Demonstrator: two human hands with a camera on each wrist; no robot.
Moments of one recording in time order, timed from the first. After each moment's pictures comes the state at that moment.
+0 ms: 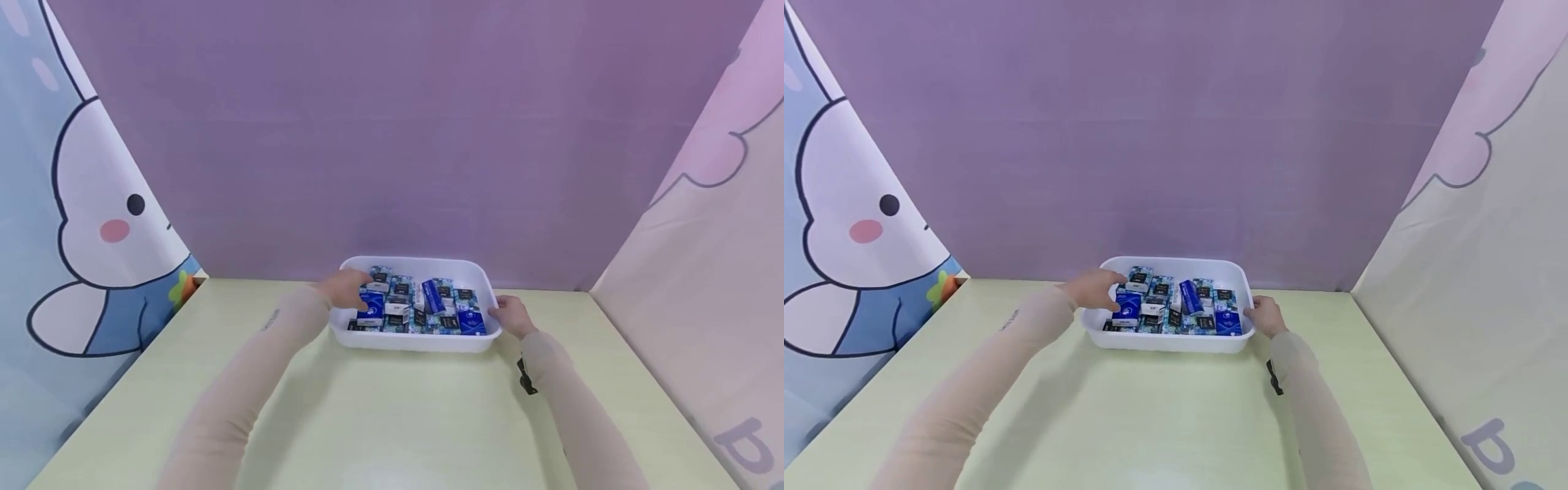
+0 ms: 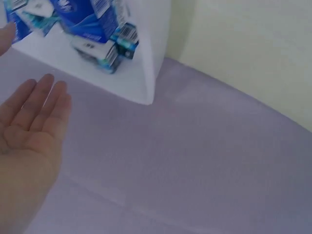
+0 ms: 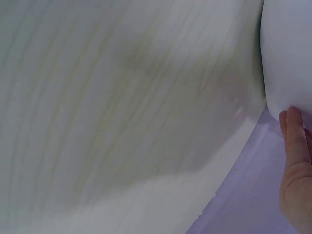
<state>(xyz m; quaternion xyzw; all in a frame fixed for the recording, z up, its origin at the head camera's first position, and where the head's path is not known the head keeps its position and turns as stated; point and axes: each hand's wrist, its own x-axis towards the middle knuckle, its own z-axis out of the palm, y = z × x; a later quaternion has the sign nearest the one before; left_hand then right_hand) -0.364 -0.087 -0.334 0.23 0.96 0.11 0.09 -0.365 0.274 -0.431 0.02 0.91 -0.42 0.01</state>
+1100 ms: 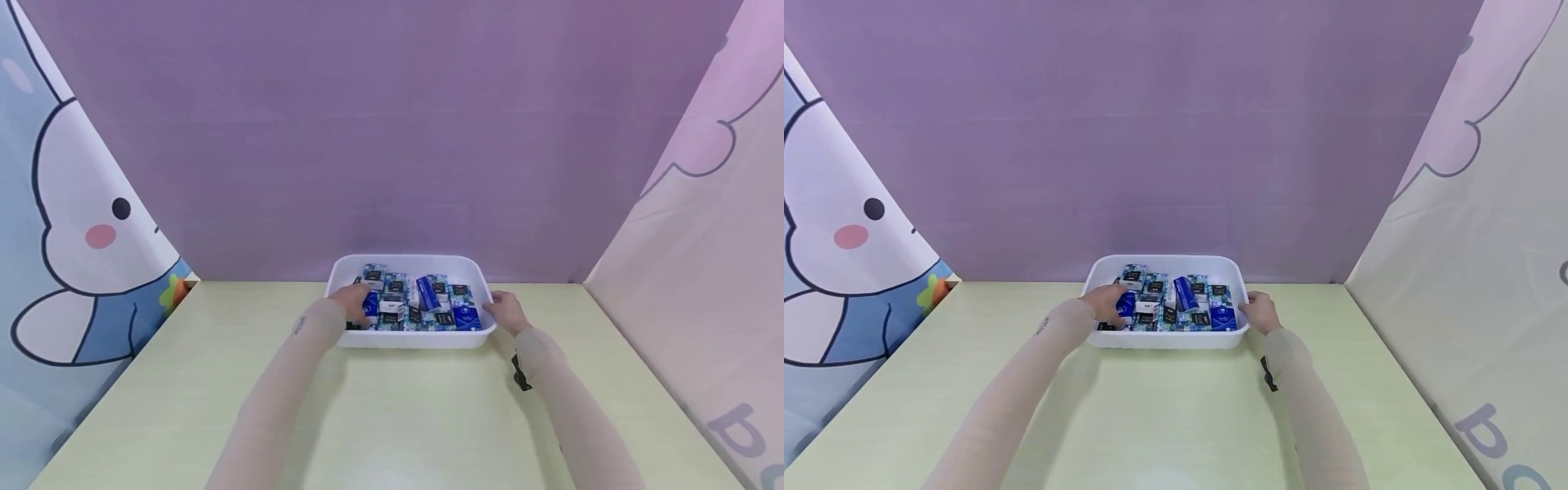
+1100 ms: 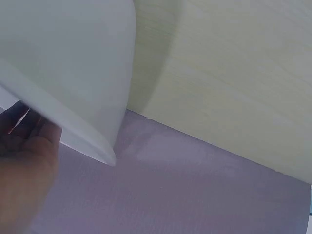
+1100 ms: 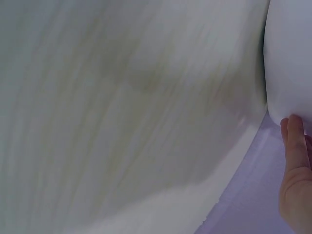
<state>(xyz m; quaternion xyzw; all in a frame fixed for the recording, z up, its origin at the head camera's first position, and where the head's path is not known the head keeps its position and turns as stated) -0.396 -0.070 -0.398 0.17 0.97 0.11 0.11 -0.363 0.271 -0.434 0.04 0.89 -0.45 0.00</state>
